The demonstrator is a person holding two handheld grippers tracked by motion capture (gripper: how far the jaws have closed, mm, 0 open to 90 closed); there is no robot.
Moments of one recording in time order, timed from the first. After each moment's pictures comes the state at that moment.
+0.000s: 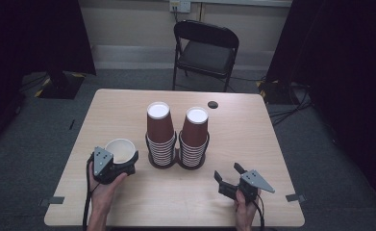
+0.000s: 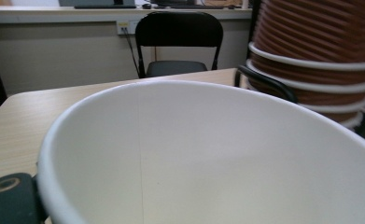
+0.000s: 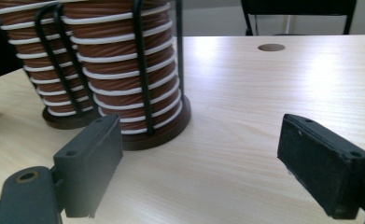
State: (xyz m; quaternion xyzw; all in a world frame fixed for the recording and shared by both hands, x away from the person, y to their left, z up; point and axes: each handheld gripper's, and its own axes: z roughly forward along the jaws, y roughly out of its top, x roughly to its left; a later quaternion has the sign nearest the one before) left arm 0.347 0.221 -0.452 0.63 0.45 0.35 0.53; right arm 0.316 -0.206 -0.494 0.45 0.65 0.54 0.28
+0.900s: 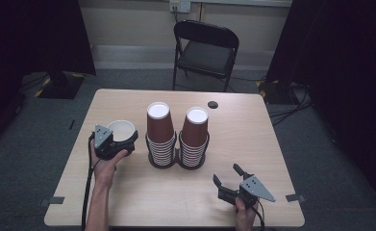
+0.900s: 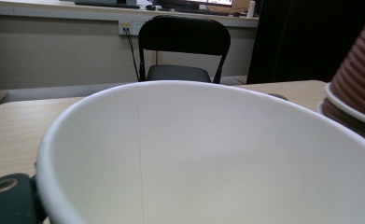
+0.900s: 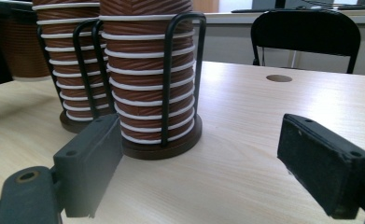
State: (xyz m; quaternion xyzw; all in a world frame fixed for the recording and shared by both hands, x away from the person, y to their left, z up) left arm 0.414 0.229 -0.445 0.62 0.46 0.34 0.54; right arm 0.303 -0.205 -0.496 0.39 0.65 0.57 0.31
